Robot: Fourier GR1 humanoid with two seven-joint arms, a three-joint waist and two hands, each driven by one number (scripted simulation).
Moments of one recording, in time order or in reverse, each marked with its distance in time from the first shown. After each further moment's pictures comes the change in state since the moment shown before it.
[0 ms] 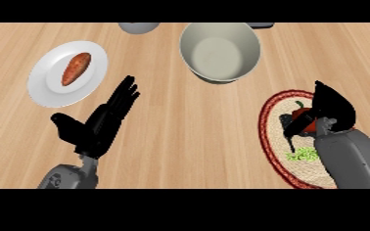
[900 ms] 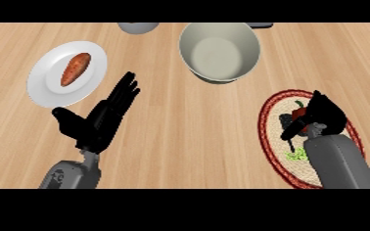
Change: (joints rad) left arm -0.016 -0.066 0.077 0.019 -0.058 -0.064 0.029; right arm 0.023 0.106 -0.092 0.143 0.175 -0.053 -0.072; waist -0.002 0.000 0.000
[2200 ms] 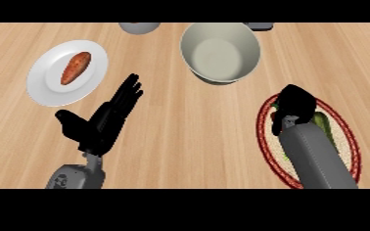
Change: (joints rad) left arm 0.027 -0.082 0.050 -0.040 -0.088 -0.061 0.051; right arm -0.114 0.086 0.063 0.181 0.213 -0.072 -0.159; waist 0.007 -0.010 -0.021
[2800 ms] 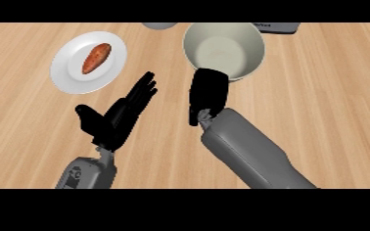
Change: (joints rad) left arm -0.057 -0.030 -0.042 0.044 -0.012 -0.027 0.000; right arm -0.344 0.179 0.484 -0.034 -0.180 0.003 0.225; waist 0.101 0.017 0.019
